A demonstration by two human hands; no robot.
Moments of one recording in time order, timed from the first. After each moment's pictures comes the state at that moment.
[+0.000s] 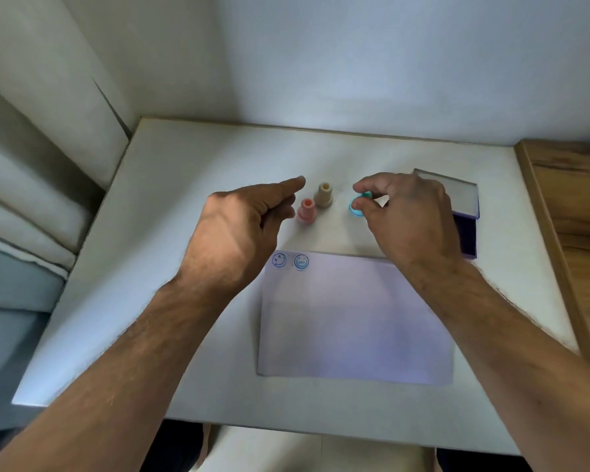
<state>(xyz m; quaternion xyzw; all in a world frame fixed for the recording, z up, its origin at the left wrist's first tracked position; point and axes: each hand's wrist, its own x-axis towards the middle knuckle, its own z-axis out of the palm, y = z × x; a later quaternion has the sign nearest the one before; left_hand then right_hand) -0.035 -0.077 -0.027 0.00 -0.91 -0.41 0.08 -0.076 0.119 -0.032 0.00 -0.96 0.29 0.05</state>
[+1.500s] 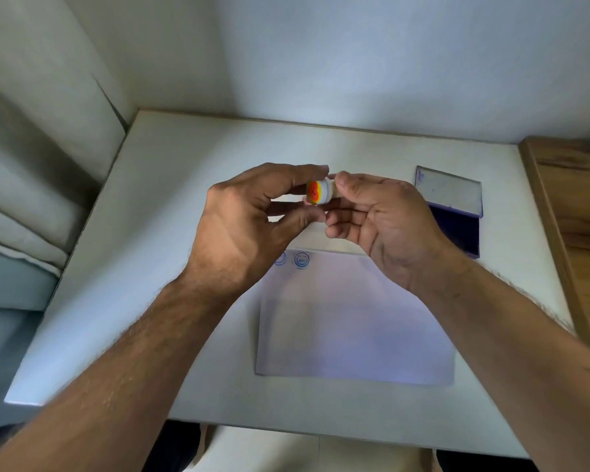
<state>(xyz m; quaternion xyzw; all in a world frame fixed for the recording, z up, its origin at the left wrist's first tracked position) -0.034 -0.067 -0.017 -0.09 -0.84 -0.52 0.13 -0.068 0.095 -0.014 -0.09 -0.58 0.78 -0.22</state>
